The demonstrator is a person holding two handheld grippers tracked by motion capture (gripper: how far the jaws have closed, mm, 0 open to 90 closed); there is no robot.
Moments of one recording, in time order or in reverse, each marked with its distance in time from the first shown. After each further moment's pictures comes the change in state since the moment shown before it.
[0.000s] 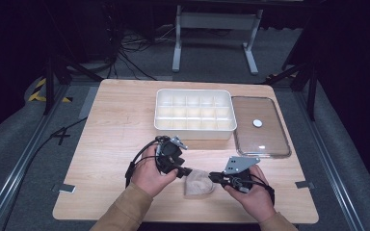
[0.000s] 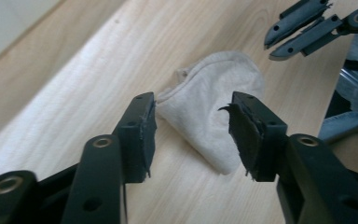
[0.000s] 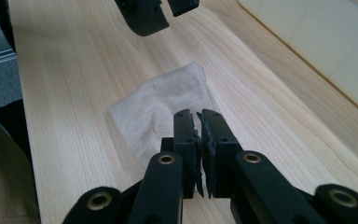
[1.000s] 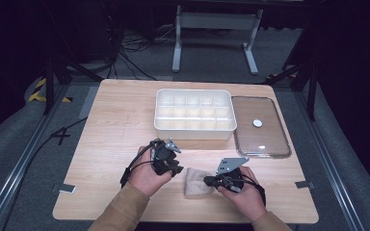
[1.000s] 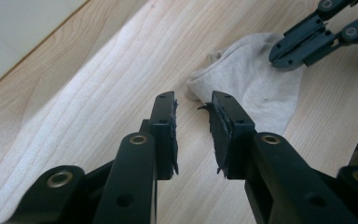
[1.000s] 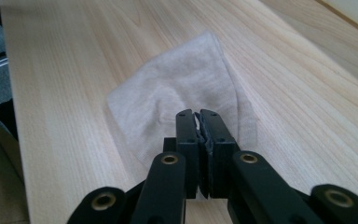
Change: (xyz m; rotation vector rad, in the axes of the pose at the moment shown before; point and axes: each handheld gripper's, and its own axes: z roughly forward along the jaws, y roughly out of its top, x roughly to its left) left arm 0.002 -0.016 0.000 0.000 0.095 -0.004; right arm -0.003 -0.011 0.031 0.068 0.057 0.078
